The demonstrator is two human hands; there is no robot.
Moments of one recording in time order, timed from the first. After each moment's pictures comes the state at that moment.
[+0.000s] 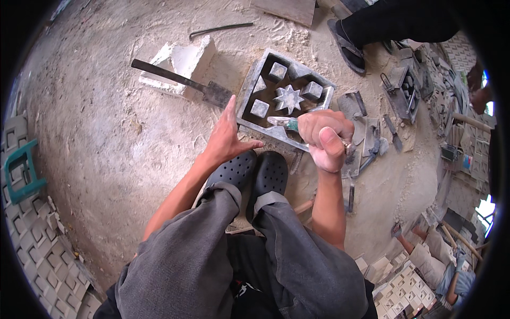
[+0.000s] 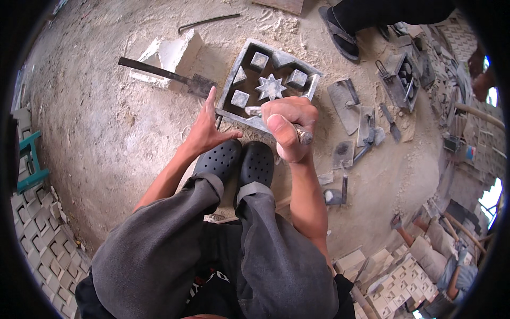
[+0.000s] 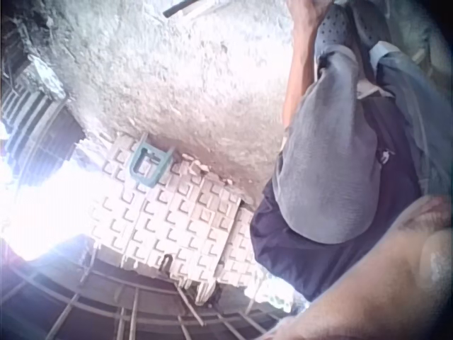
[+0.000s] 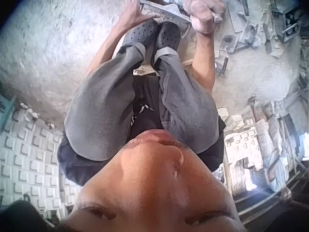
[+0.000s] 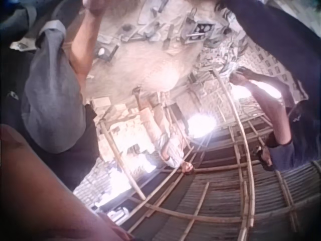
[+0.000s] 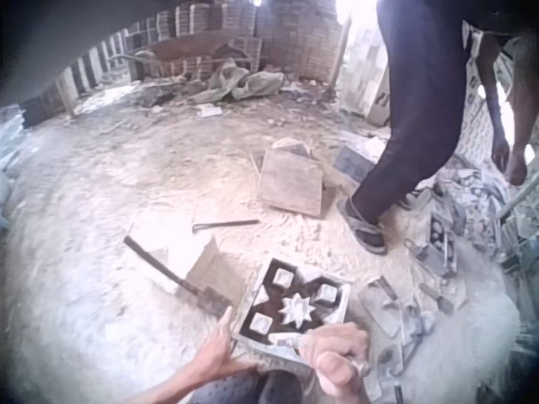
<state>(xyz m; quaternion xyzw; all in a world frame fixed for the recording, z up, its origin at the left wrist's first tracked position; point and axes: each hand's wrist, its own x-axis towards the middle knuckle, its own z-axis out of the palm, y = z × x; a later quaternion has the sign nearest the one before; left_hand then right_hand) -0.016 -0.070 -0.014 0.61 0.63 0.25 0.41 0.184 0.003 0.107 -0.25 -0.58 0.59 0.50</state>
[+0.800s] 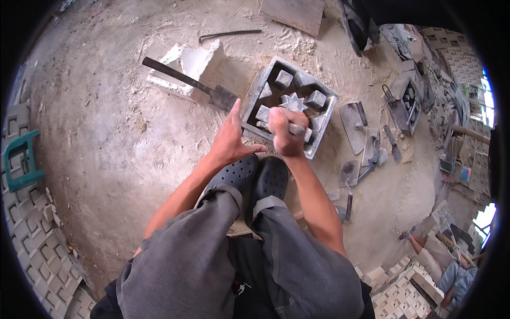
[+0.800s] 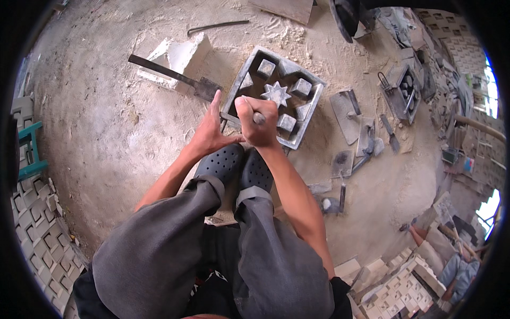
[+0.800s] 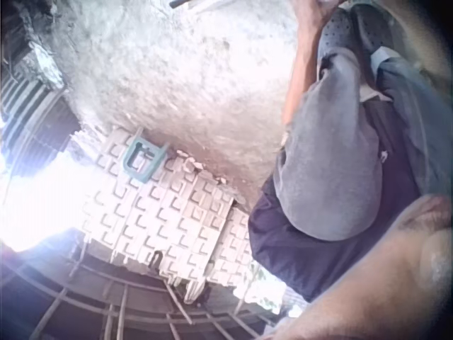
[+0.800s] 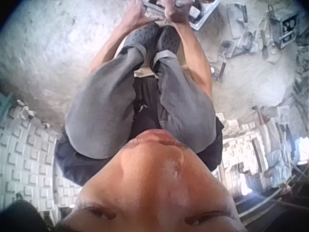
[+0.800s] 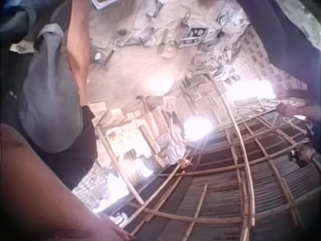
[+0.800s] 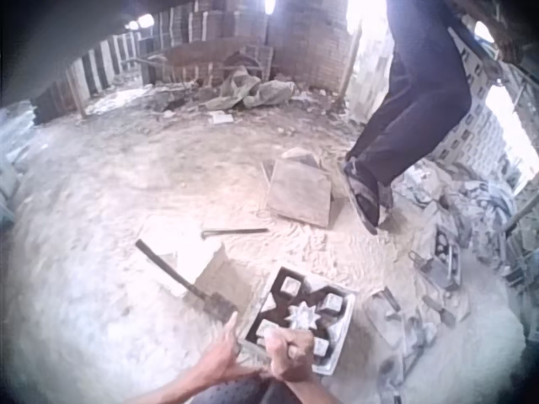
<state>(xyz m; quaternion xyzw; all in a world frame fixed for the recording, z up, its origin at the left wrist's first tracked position) -0.015 -0.072 -0.016 0.63 0.63 0.27 0.36 0.133 -0.005 0.043 -0.37 -0.59 0.52 0.49</state>
